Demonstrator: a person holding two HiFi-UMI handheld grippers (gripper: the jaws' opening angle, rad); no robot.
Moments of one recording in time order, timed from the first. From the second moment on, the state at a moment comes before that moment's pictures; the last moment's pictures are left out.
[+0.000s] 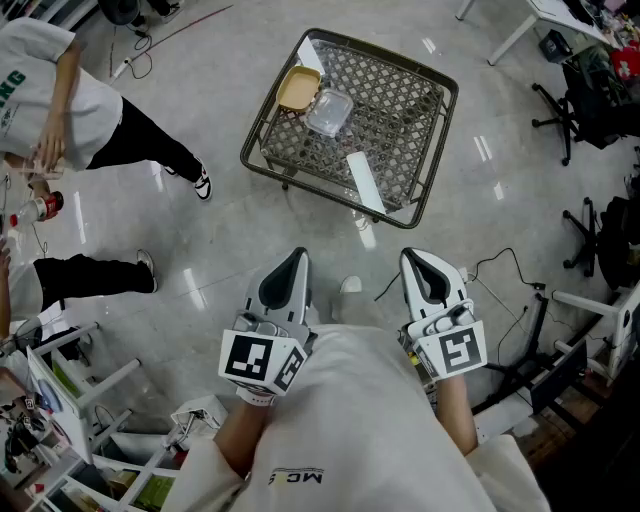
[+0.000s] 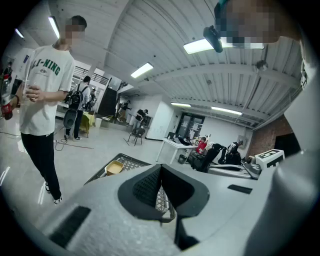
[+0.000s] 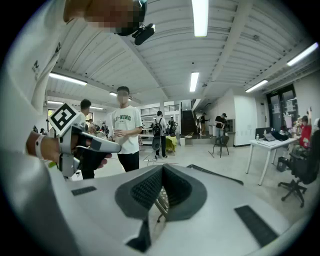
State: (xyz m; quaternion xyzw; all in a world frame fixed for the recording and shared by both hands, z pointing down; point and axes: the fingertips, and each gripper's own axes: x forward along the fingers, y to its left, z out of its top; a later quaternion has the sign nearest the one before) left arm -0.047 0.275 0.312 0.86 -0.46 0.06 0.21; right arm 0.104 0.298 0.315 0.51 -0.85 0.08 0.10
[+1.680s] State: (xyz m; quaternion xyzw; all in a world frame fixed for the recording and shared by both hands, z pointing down) left arm -0.158 0.229 0.301 0.88 -0.44 0.04 0.18; right arm -0.009 0.248 0.295 0.52 -0.85 0.09 0.03
